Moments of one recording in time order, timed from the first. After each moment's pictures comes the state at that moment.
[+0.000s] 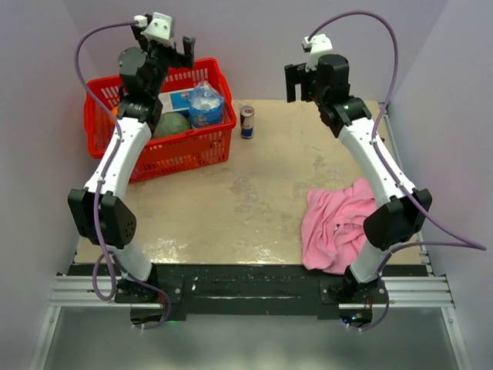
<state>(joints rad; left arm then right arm) -0.17 1.73 1.79 0.26 0.05 0.15 0.35 1.74 1.89 -0.40 0.19 -0.03</state>
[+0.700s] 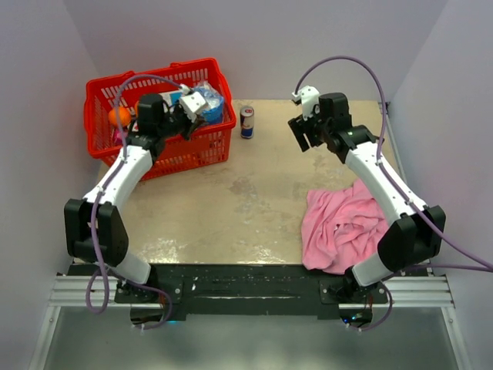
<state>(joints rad) -0.18 1.54 1.28 -0.08 0.55 0.52 0.33 1.53 1.46 -0.54 0.05 -0.30</state>
